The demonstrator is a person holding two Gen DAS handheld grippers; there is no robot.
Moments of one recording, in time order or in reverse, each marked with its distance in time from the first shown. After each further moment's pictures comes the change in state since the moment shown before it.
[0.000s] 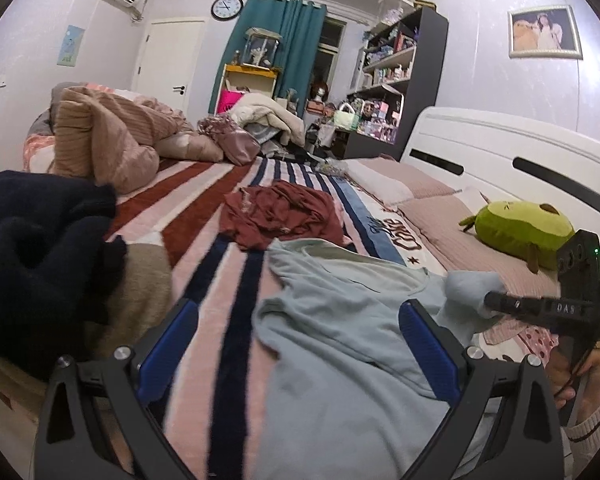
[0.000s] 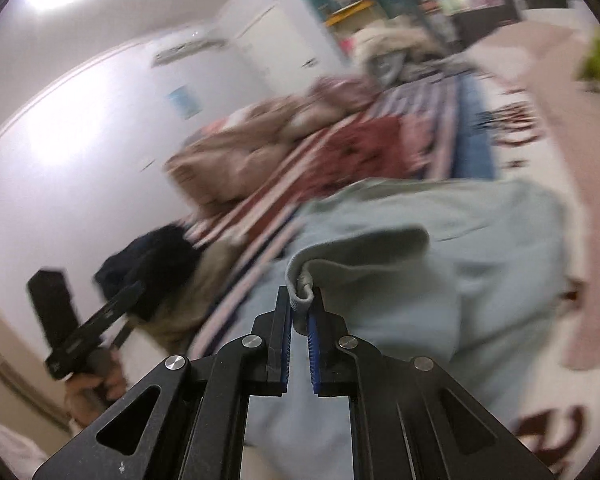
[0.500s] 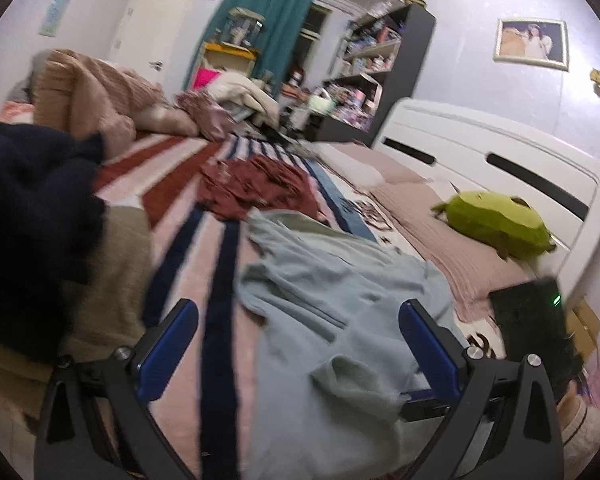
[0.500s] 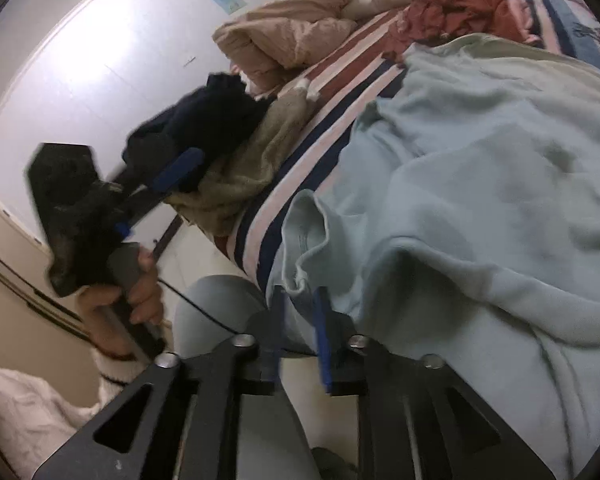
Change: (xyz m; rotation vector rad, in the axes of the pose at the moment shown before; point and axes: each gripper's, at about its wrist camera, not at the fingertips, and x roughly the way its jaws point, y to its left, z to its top) left arm 0.012 0.014 -0.025 -0.029 0.088 -0.173; right arm 0.084 0.050 -0.076 -0.017 0.358 0.153
